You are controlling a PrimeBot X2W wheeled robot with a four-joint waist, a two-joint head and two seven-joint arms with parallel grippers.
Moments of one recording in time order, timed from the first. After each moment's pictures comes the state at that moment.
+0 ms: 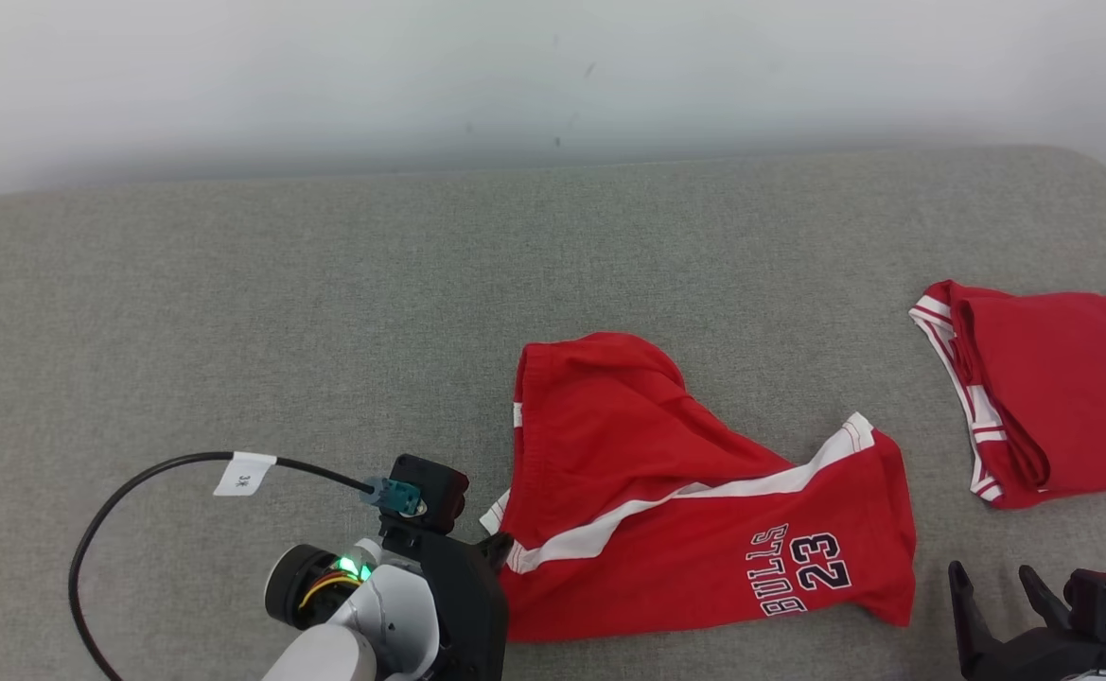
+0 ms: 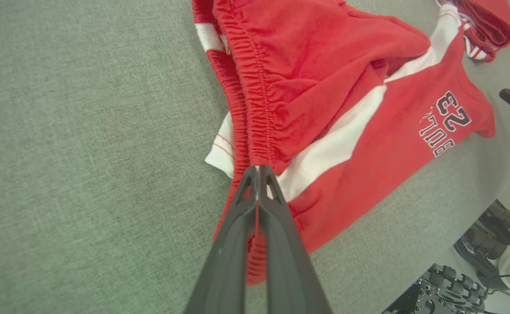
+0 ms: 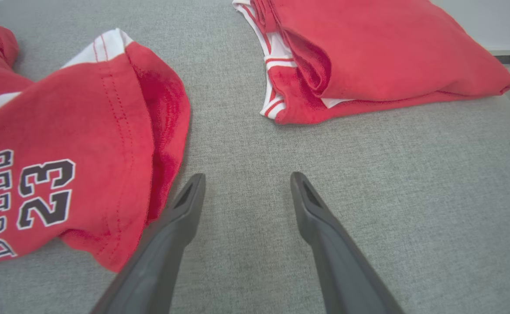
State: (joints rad) left arm -0.35 0.19 -0.53 0.19 -0.53 -0.04 0.56; right arm 0.03 -0.14 -0.22 0.20 0.14 0.13 0.17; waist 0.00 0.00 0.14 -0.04
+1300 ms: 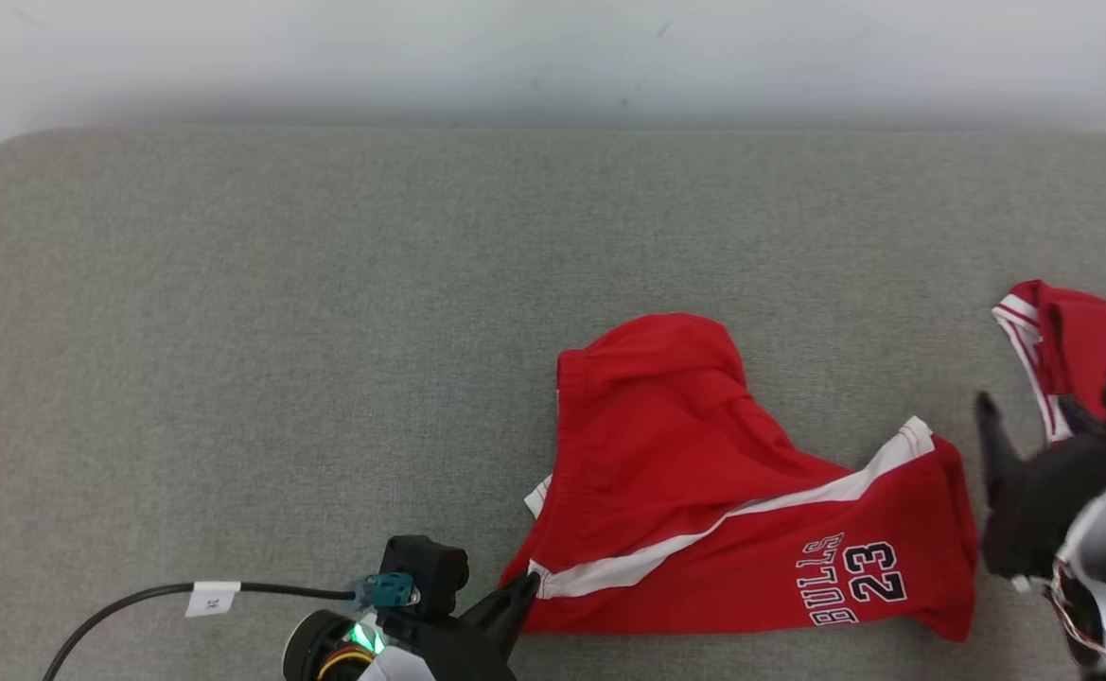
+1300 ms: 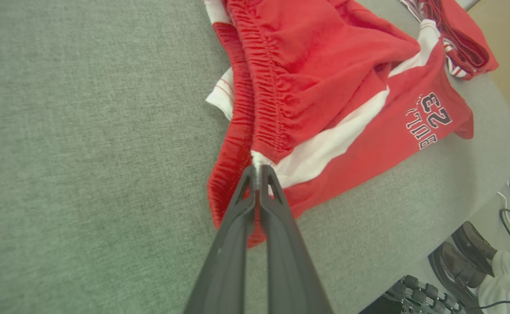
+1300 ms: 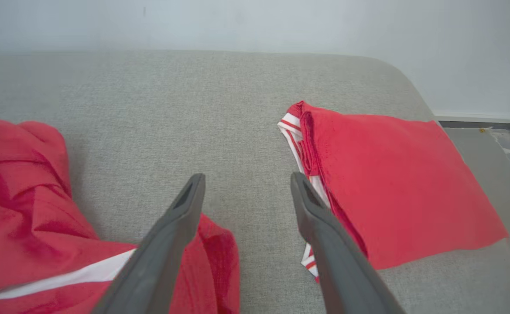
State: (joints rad) left arm -0.19 0.20 -0.55 0.08 -0.53 -0.03 0.36; right arm -0.17 -0.13 -0.26 -0.15 0.03 0.13 0.63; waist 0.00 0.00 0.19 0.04
